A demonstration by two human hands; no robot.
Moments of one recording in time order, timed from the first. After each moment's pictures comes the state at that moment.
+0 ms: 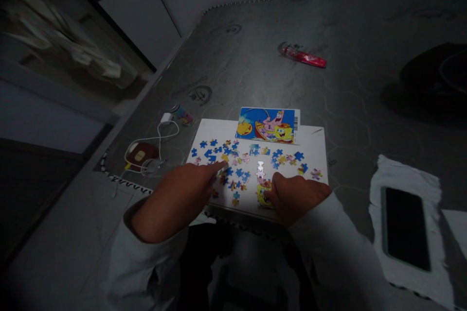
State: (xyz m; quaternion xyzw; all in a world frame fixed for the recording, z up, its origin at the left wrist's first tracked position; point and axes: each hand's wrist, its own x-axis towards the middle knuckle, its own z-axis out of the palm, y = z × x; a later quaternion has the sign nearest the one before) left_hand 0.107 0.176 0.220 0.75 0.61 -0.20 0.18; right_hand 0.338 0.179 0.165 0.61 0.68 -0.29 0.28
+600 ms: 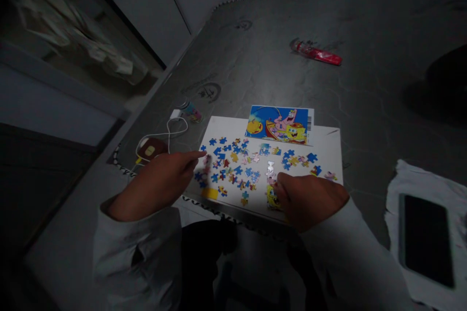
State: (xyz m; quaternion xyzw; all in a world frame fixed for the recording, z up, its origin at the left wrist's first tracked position) left_hand 0.054 0.187 0.223 0.69 0.69 -0.17 0.16; right_hand 0.351 0.176 0.156 0.60 0.74 -0.24 0.22
